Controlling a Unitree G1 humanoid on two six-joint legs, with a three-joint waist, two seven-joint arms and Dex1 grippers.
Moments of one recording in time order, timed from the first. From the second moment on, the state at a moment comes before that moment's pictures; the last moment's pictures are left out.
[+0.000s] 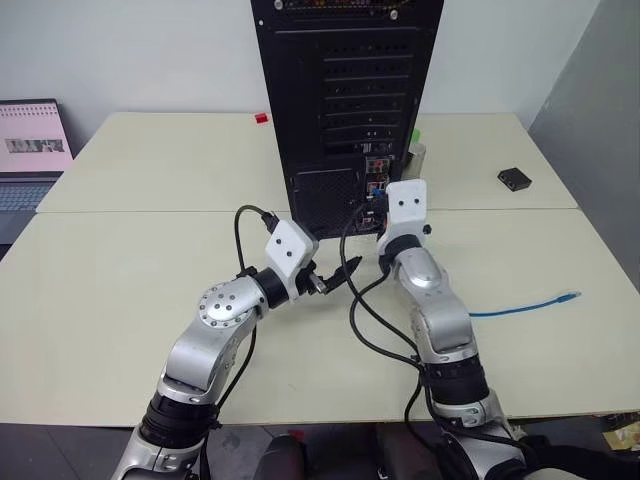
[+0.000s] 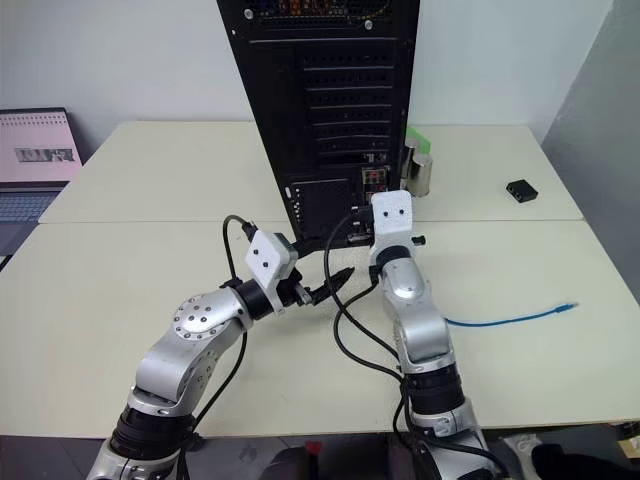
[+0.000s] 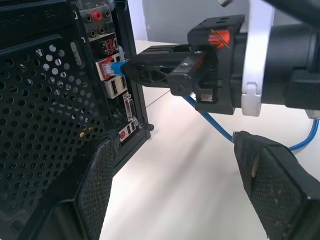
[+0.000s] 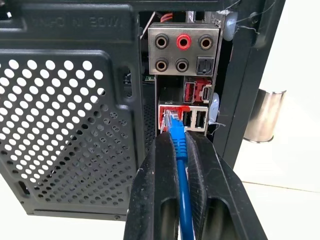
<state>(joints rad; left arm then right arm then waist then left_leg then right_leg) -0.31 0.39 -0.15 -0.35 -0.26 0.40 -0.56 -0.55 0.14 0.11 -0.10 -0.09 0.51 -0.05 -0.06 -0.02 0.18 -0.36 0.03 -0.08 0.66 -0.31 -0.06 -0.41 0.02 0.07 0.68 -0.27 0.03</state>
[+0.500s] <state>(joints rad) -0.36 0.44 -0.06 -0.32 -0.28 0.48 -0.55 -0.57 0.14 0.13 -0.11 -0.06 0.55 -0.09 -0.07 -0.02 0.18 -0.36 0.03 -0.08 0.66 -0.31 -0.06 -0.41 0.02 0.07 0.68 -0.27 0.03</state>
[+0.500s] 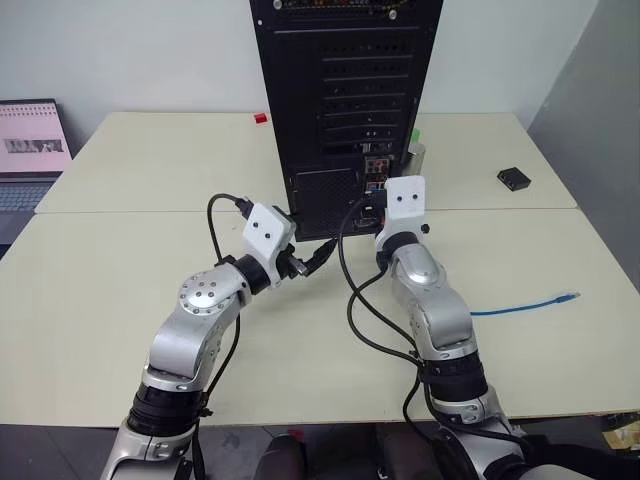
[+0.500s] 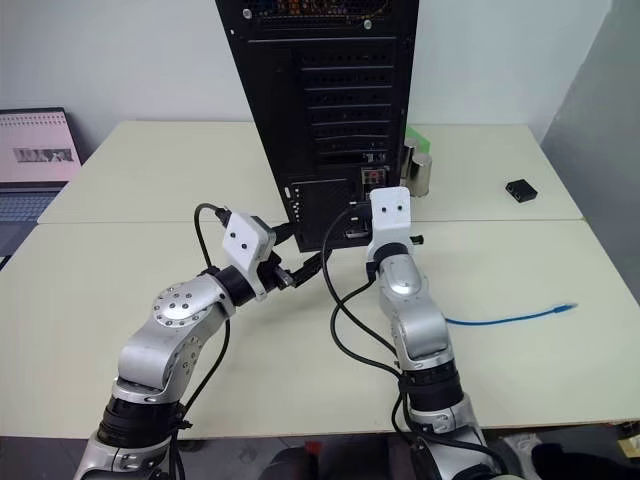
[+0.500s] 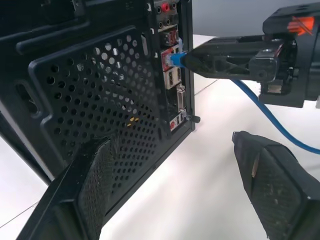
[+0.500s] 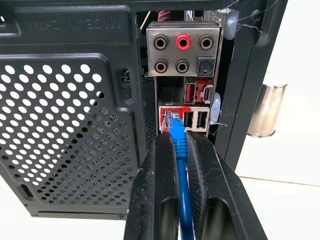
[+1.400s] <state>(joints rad) -0.42 0.53 0.00 -0.30 -0.35 0.58 -0.67 -0.64 0.13 0.15 -0.02 0.03 0.53 -0.08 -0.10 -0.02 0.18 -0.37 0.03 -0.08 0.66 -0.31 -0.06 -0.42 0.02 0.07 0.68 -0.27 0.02</state>
